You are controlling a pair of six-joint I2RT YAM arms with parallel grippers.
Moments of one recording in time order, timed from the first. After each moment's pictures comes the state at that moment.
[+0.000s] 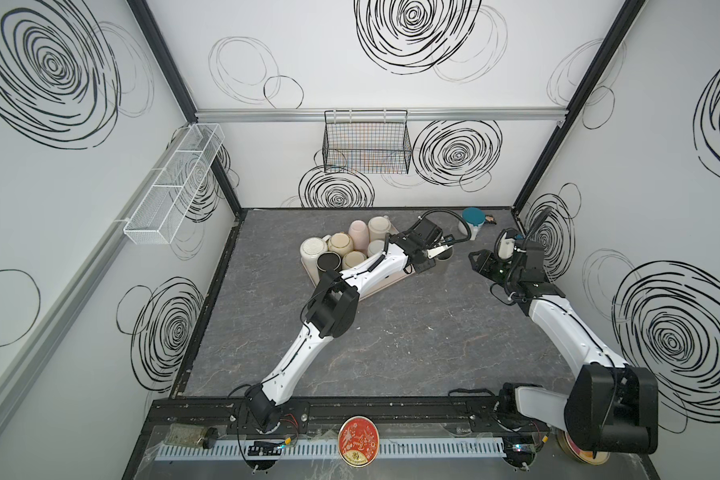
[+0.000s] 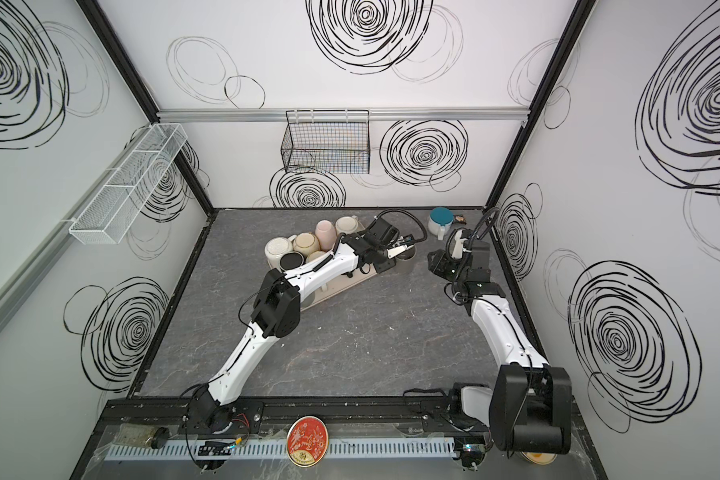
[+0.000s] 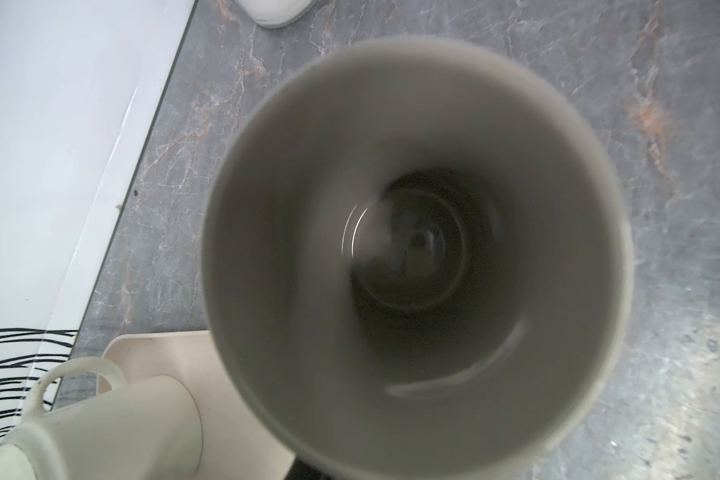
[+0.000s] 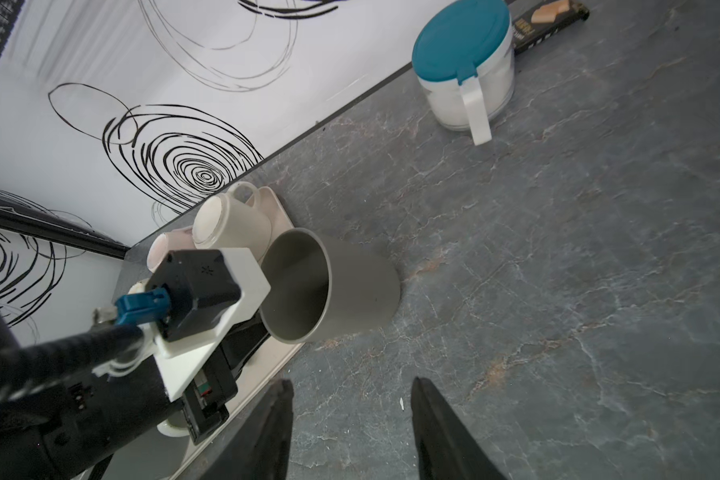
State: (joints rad) left arm -0.77 2.51 2.32 -0.68 -0.09 0.49; right arm -0.01 1.25 0.78 -0.13 -0.32 0.48
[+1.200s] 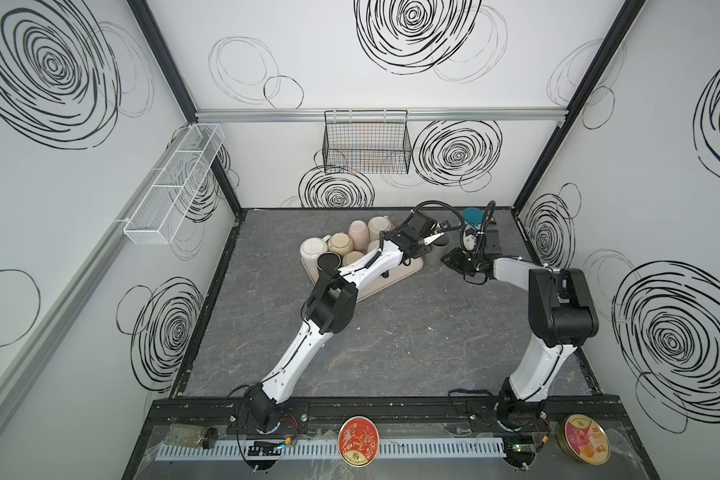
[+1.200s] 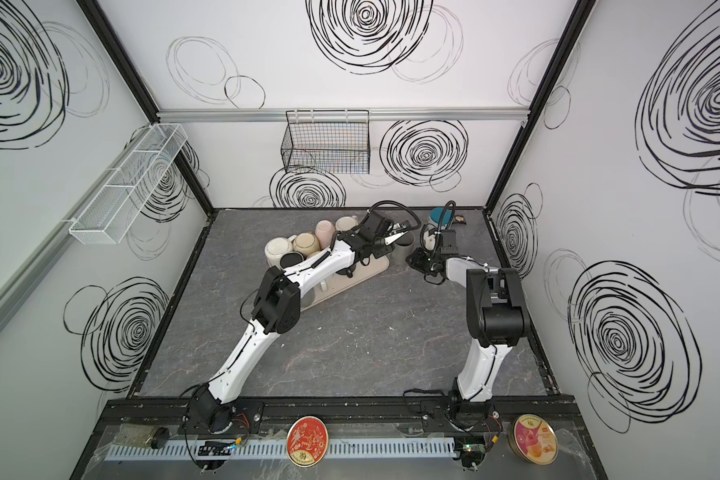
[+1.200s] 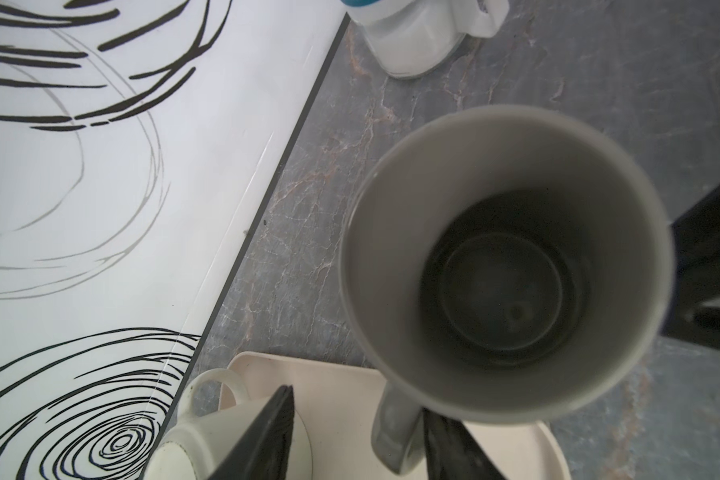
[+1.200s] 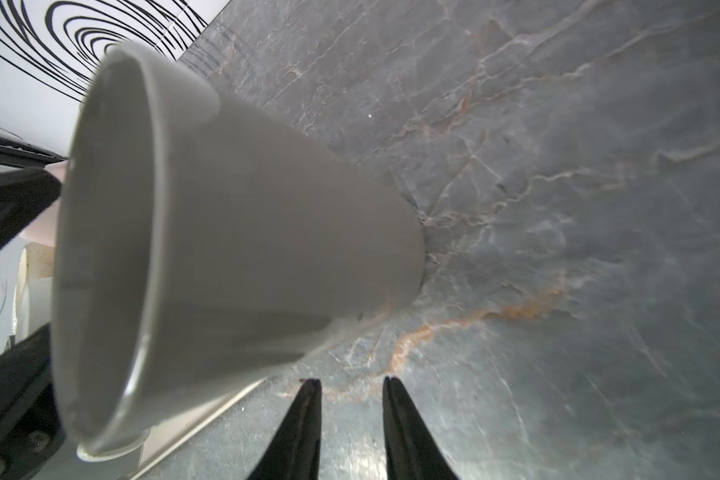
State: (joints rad) left arm -0.72 2.55 2.35 -0.47 -0.21 0.56; right arm 0.07 1.89 1.10 -0.07 -0.45 0.43
